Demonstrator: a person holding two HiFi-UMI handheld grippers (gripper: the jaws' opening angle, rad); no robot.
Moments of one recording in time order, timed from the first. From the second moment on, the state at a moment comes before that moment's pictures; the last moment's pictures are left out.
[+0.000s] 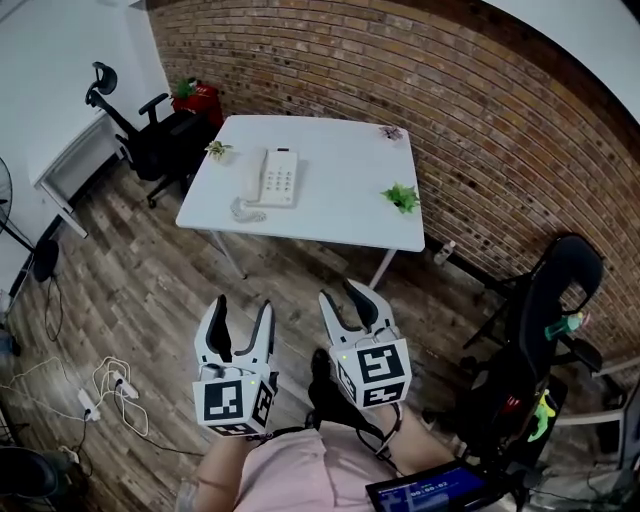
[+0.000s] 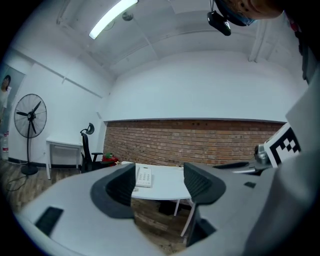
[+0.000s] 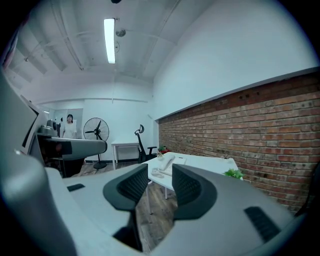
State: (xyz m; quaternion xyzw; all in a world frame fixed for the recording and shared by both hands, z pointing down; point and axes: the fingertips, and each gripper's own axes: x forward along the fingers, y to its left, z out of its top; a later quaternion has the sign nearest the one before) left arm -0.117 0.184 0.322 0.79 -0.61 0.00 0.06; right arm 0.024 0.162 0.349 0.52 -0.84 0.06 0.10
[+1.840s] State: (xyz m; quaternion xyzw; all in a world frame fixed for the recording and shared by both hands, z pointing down) left arm -0.127 -0.228 0.365 0.83 -0.54 0.05 0.11; right arm 0.005 -0.236 0.390 0.53 -0.83 0.11 0.12
